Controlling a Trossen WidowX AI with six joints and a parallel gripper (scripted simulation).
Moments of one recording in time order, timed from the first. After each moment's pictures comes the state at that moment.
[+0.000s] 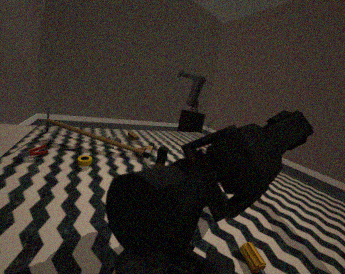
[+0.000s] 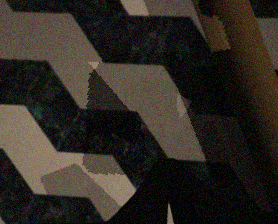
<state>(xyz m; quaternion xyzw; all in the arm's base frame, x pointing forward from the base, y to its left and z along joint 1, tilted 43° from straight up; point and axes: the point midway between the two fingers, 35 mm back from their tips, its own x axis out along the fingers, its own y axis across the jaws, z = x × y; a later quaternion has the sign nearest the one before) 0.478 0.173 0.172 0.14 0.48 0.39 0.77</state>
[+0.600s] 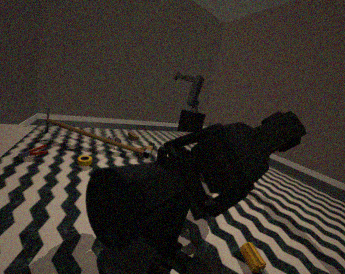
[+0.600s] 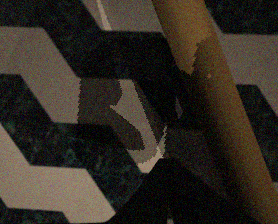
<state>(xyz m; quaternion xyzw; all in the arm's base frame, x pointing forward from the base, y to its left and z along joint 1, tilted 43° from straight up) 0.493 0.165 0.164 0.14 0.48 0.39 0.77</state>
